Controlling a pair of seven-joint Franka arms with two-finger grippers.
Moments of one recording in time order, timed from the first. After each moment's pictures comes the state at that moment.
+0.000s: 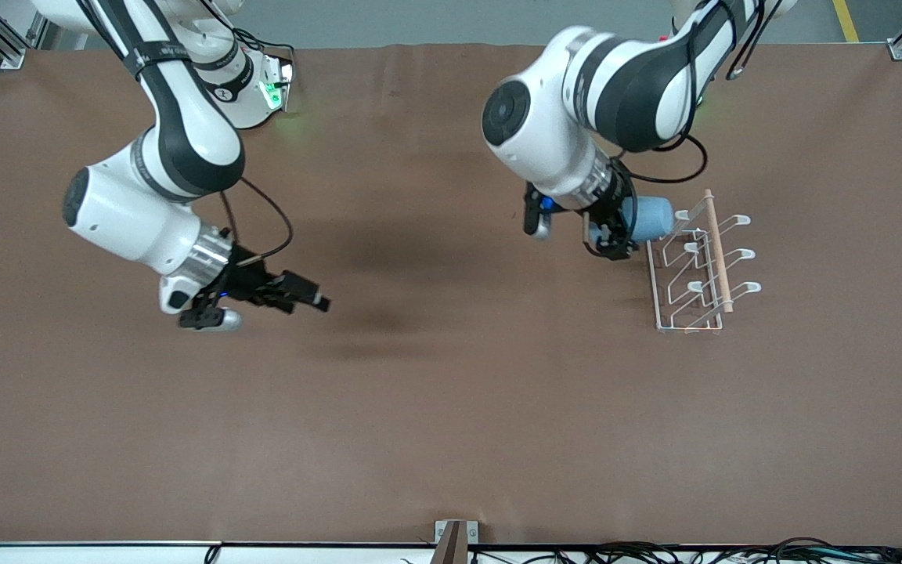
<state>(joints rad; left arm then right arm) -0.29 0.38 -0.49 -1.56 0.73 1.34 0.90 0.03 0.24 0.25 -1.93 0.52 2.40 0.05</state>
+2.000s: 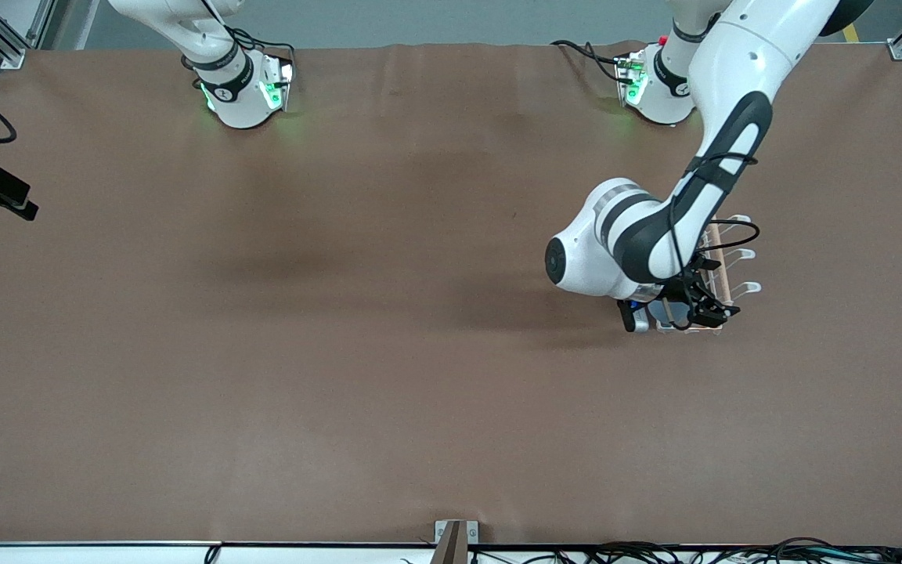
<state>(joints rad) -0.10 0.59 -0.49 -1.66 1.10 1.32 0.35 0.02 0.01 -0.09 -1.50 -0.03 1.53 0.01</state>
